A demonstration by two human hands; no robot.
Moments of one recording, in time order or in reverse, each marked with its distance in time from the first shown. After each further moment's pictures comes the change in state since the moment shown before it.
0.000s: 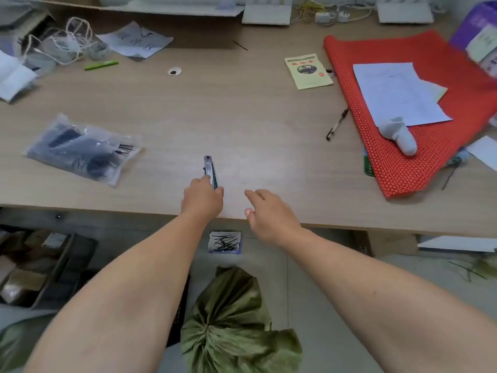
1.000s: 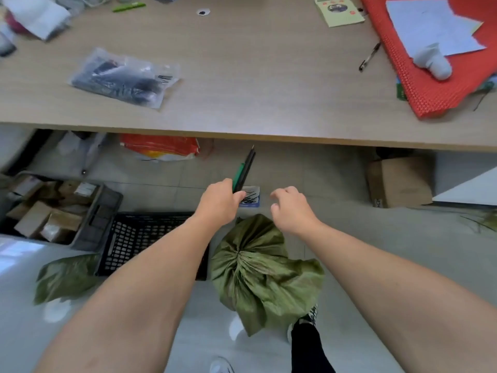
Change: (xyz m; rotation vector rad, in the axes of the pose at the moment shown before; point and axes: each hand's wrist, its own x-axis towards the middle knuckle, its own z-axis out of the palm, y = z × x) left_hand -0.173 -0.156 0.025 0.033 -0.166 0.170; right_hand -0.137 -0.057 0.149 0.160 -0.058 0.225
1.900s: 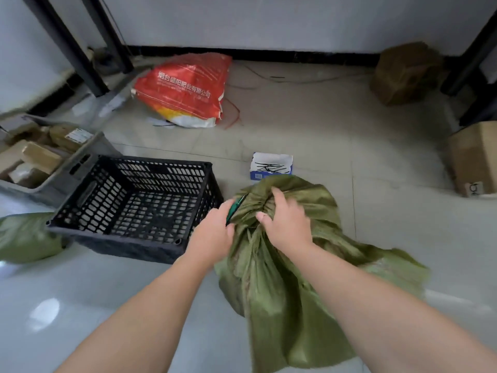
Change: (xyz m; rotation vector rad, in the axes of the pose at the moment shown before) left_hand 0.007 -0.271 0.371 -0.093 0.235 0.013; right_hand 0.099 0.149 0.396 0.018 0.284 -0.116
